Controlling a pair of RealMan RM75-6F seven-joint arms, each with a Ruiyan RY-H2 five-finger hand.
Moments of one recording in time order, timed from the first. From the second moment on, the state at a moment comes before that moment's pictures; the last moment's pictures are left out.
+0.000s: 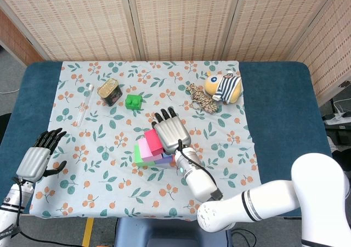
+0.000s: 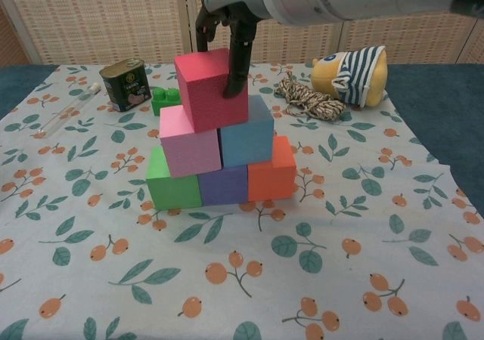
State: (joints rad) left arm -0.34 -1.24 -0.02 -1.30 1.52 1.29 -0.24; right arm 1.43 -1.42 0.32 -1.99 -0.09 1.30 -0.97
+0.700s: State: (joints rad) left arm -0.33 -1.24 -0.03 -1.30 1.52 1.29 -0.25; right arm 1.42 -1.39 0.34 -2.02 -0.08 1.28 -0.98
